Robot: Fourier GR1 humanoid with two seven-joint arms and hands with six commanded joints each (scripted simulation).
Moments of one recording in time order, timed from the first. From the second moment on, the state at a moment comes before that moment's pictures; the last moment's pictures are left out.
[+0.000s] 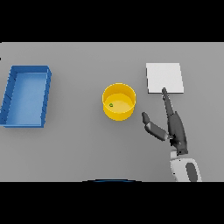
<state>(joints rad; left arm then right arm) -1.10 0.59 -0.09 -0.43 -0.47 0.08 0.28 0.07 -0.03 0.17 -1.67 0.33 -0.09 -0.13</state>
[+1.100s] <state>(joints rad) -0.46 0.51 -0.05 -1.18 -0.32 0.22 0.58 0.08 -0.05 0.16 -1.65 0.32 -0.08 -0.17</state>
